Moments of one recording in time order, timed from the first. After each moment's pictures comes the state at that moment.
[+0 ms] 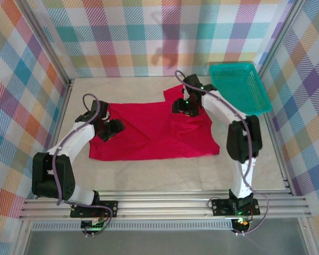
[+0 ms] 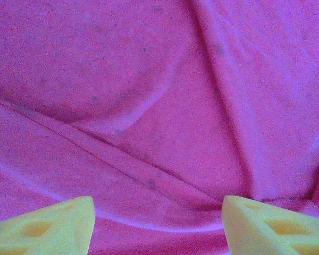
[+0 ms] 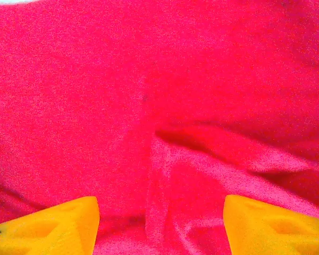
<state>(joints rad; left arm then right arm) -0.15 1.45 1.01 -0.66 0.18 -0.67 0.43 1.94 1.67 -0.86 -0.23 0.43</state>
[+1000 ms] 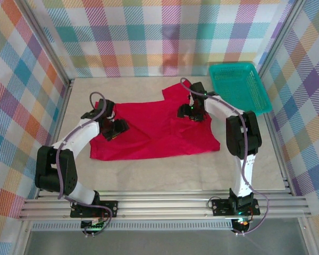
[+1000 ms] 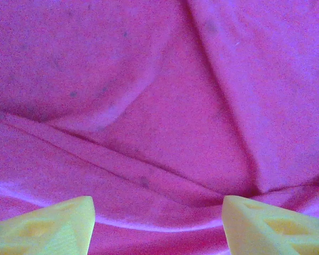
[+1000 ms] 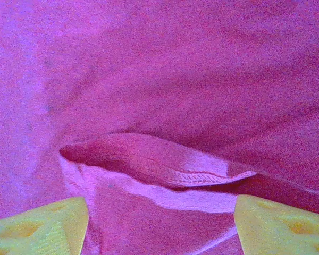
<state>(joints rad) -0.18 1.52 1.08 -0.69 0.14 -0.65 0.35 2.05 1.58 -0.70 -0.20 0.43</state>
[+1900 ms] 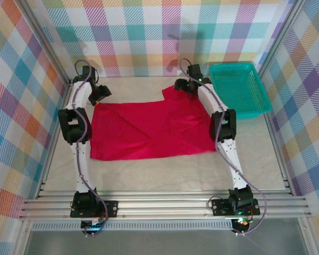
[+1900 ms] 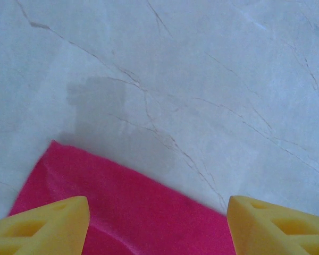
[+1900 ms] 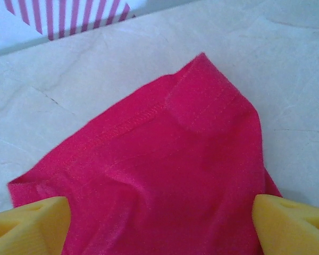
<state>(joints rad) 0.11 2.47 2.28 -0.96 0.11 -0.46 0.27 2.74 2.60 -0.69 -0.10 0.40</state>
